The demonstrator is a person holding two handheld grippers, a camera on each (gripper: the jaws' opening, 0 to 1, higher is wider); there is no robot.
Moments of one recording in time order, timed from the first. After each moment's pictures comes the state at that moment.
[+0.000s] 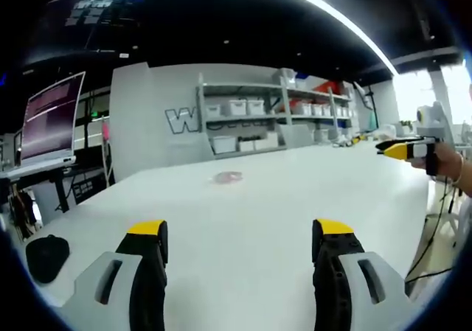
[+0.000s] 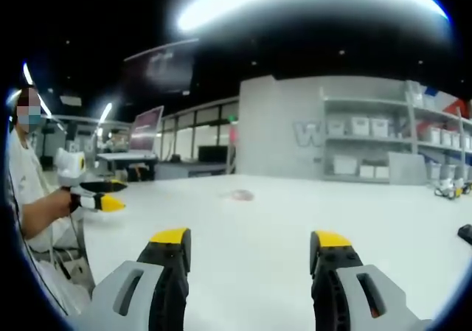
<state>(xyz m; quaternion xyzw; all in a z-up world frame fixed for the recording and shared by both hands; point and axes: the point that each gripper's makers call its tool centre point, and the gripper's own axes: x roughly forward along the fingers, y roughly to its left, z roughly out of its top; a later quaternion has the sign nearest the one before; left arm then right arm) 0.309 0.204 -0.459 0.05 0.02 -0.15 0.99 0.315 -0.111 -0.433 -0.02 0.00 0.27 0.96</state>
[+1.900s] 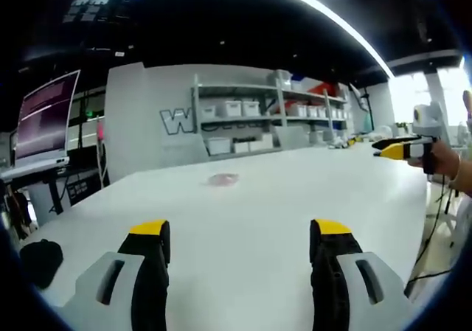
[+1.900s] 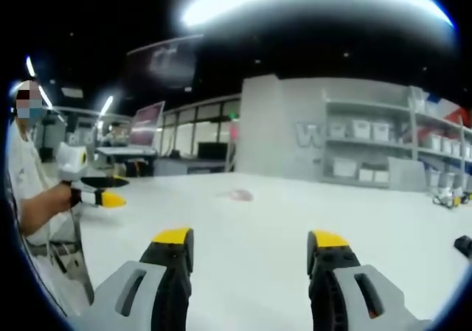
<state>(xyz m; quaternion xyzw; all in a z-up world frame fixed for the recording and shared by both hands) 0.318 0.202 -0.460 0.05 0.02 -0.16 0.99 0.321 -0.104 -0.427 -0.05 0.00 0.27 0.96</state>
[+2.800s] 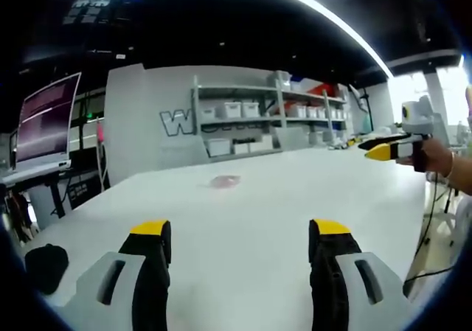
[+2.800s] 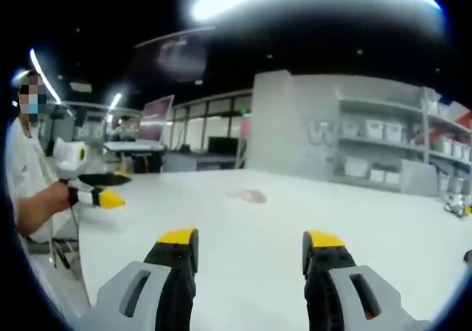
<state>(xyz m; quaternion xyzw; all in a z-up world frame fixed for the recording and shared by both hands) 0.314 0.207 -0.452 0.05 0.01 -0.17 0.98 0.339 -0.069 -0.424 -0.06 0.01 0.30 0.95</state>
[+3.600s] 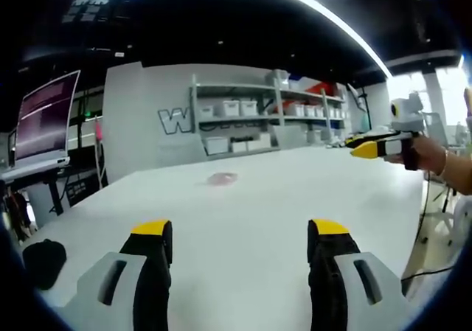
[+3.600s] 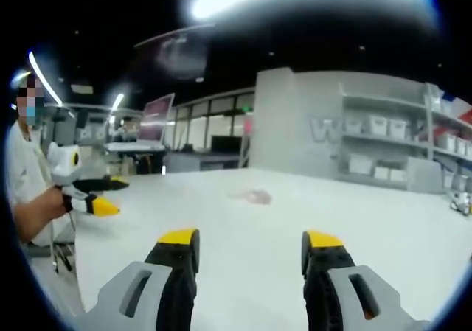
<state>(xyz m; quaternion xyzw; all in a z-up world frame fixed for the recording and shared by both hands) 0.309 0.205 -0.458 0.05 0.02 -0.17 0.98 0.355 -0.053 -0.424 -0.05 0.02 0.31 0.95</state>
